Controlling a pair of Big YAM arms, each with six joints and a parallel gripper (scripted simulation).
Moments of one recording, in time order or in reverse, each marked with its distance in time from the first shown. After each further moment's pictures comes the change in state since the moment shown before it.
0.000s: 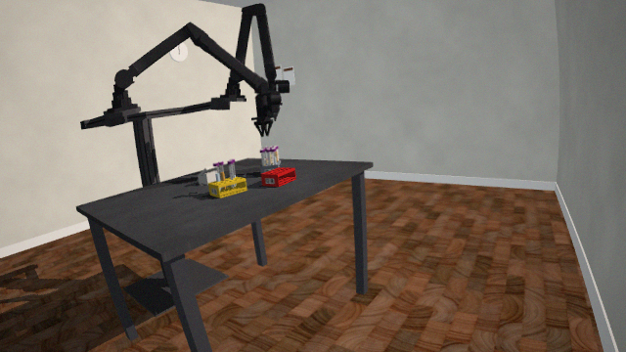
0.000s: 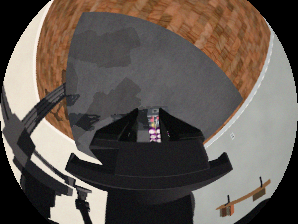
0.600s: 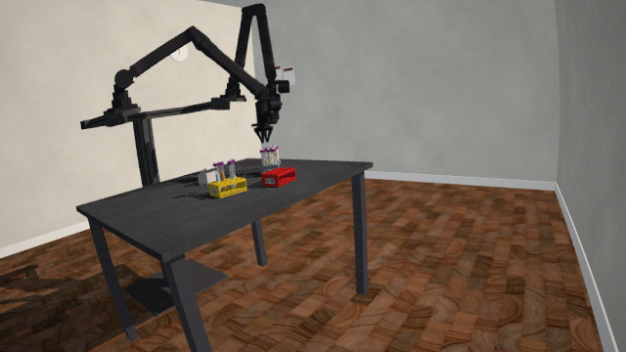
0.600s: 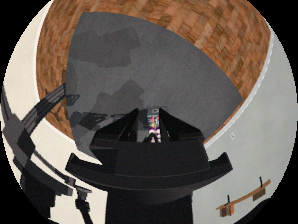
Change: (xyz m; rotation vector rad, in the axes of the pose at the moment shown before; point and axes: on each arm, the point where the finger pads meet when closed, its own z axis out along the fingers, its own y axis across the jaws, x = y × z) left arm 0.000 0.000 0.000 0.000 0.000 0.000; right arm 0.002 -0.002 0.031 0.003 0.001 0.001
